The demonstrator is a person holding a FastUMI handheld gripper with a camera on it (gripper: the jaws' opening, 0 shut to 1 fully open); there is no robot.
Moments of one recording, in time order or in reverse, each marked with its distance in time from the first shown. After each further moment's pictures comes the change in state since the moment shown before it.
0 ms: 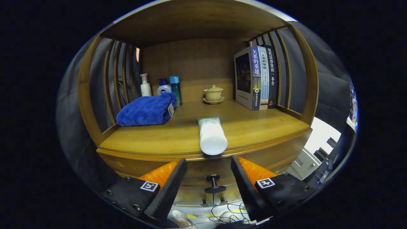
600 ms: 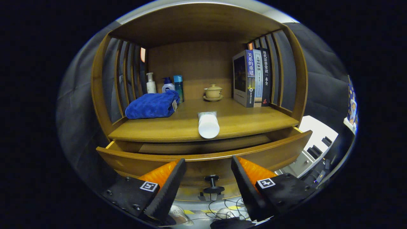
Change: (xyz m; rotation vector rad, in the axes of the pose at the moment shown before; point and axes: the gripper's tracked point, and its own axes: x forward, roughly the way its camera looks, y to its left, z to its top) arm -0.045 -0.006 -0.016 -0.038 0.001 0.021
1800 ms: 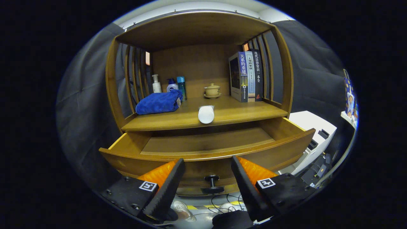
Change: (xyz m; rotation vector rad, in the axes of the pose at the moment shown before) arm -0.064 -0.003 -0.025 0.035 0.006 0.021
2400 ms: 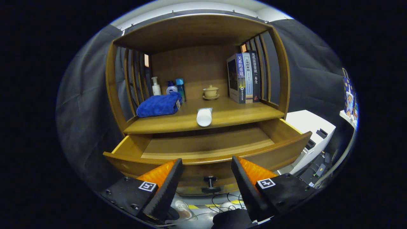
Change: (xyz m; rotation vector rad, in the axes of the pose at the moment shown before) arm -0.010 -0.004 -0.002 0.023 0.026 -0.002
